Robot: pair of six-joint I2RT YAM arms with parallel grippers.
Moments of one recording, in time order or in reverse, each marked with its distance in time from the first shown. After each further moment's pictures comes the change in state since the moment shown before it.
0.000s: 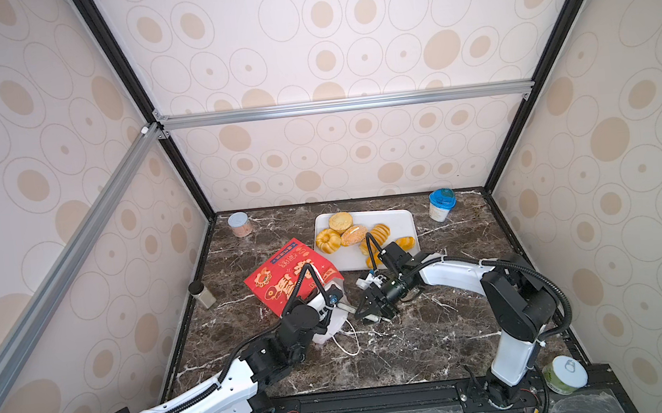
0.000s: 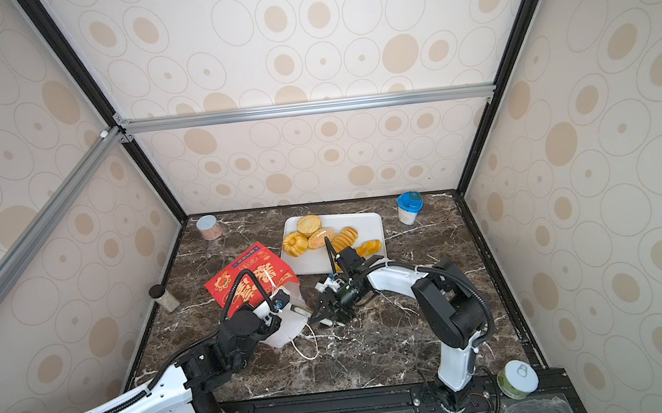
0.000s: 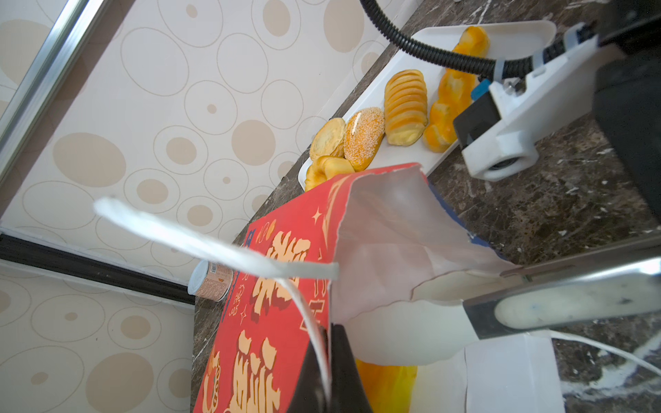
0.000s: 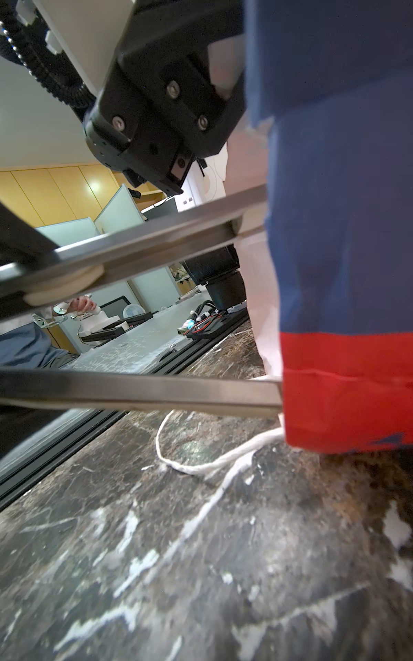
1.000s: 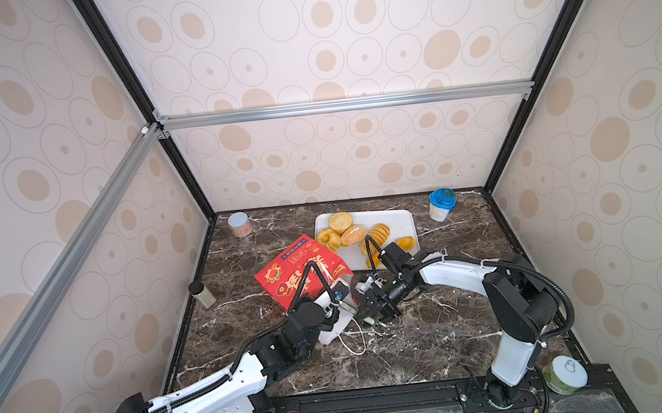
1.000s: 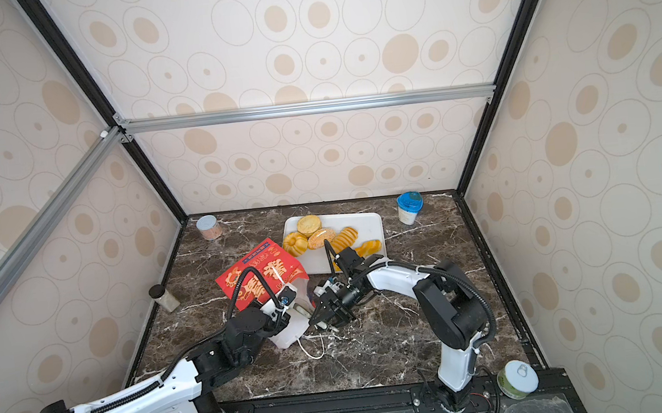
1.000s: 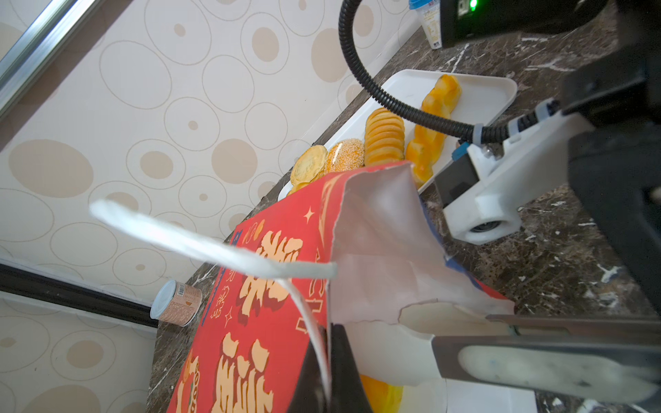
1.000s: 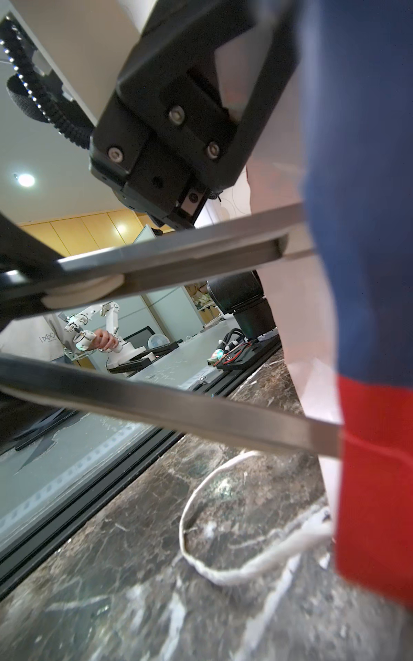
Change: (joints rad) left arm -0.010 0.081 -0.001 0.142 0.061 -0.055; right arm 0.012 -0.018 0.007 -0.061 -0.120 0.045
